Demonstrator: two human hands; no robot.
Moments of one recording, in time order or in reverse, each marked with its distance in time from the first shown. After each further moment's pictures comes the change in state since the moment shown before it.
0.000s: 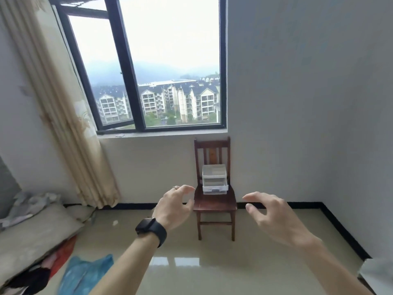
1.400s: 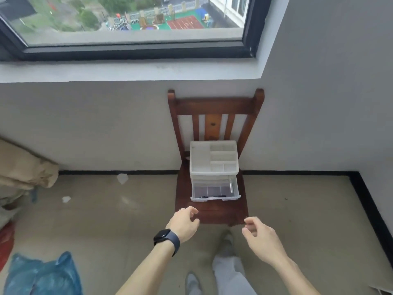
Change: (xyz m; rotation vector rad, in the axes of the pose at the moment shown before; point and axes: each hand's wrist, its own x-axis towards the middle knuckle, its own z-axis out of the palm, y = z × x) left_hand 0.669 -0.302 0.396 -0.050 -0.714 -0.464; right_hand 0.616 0.404 0.318 0.027 -0.497 0.826
